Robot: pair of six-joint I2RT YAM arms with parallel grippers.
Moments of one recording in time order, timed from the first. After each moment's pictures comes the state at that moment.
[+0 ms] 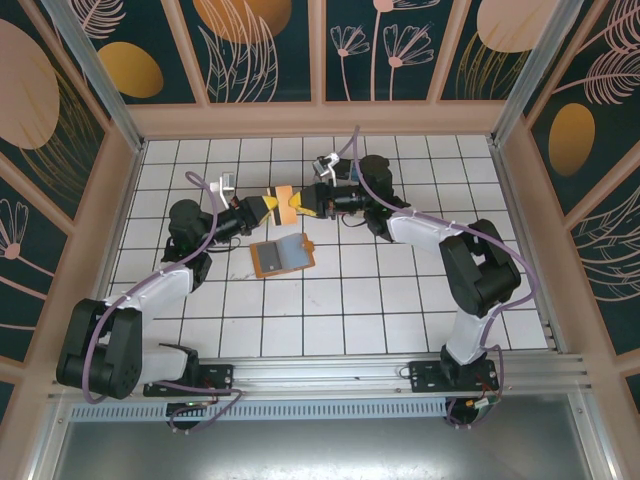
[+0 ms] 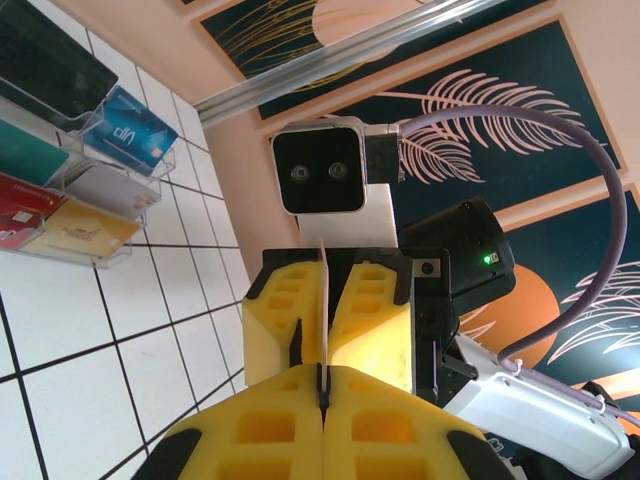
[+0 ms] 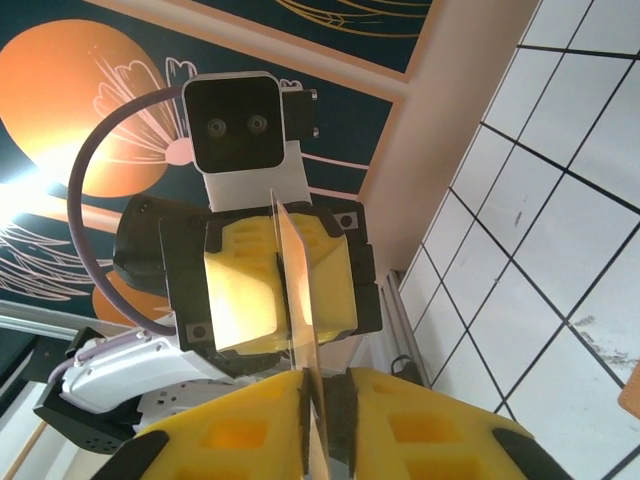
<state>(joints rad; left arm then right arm) -0.24 1.30 0.57 0.78 0.83 -1.24 0.56 1.80 1.12 0.62 -1.10 1.16</state>
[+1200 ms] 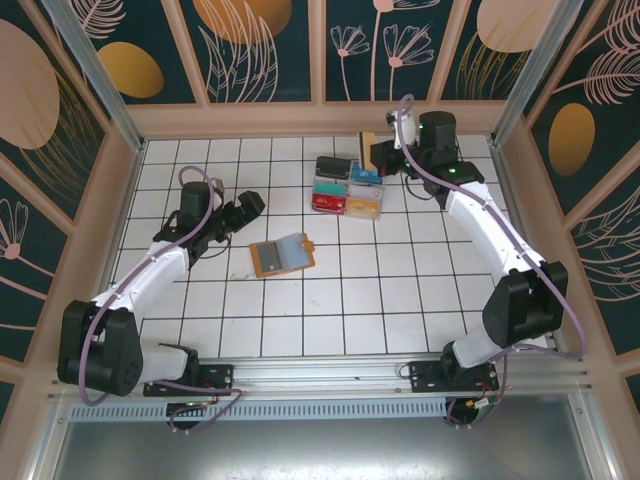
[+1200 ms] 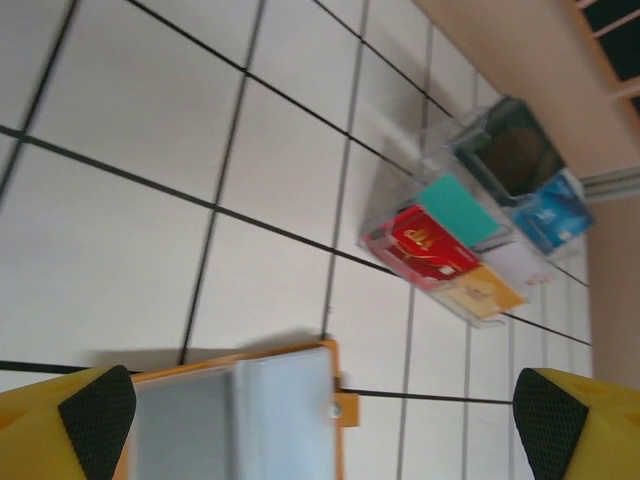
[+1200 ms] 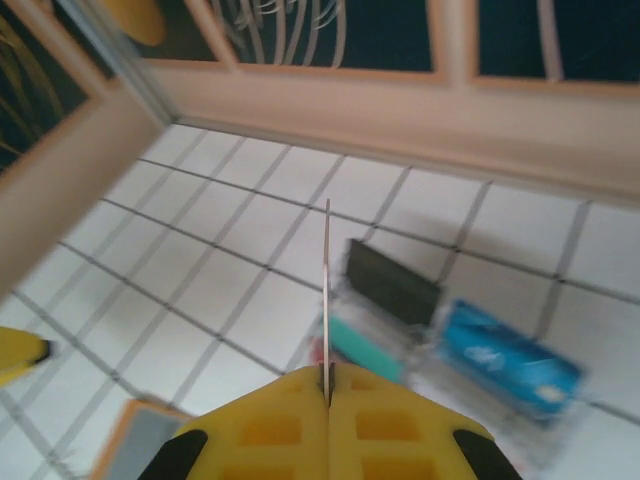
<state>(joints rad) -0.22 1.31 0.82 -0.18 0.25 -0.79 0.28 1.54 1.41 -0.36 -0.41 0.07</state>
